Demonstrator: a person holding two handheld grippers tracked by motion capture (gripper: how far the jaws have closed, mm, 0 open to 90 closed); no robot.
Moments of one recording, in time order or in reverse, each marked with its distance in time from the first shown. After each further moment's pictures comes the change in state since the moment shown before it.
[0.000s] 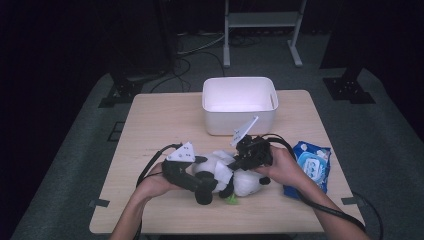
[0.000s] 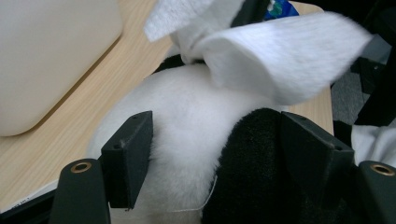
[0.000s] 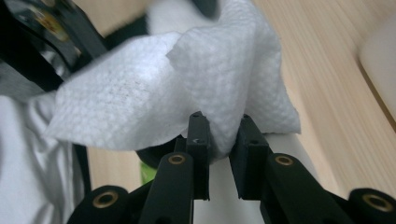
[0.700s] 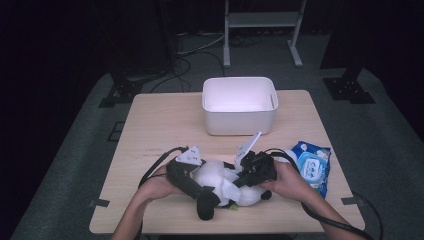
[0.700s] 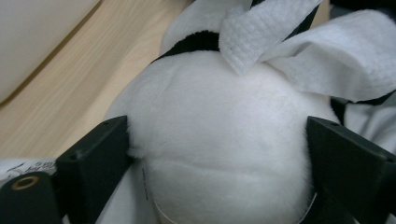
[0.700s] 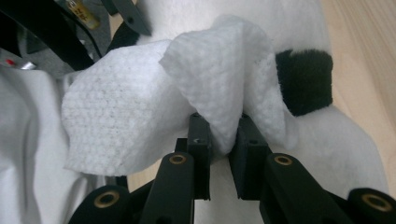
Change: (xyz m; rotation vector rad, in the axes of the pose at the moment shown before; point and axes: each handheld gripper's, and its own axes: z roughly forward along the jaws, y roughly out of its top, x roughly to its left) left arm -0.003 -0.002 0.016 0.115 0.001 -0.015; right arm 0.020 -0.026 0.016 0.030 0.106 0.007
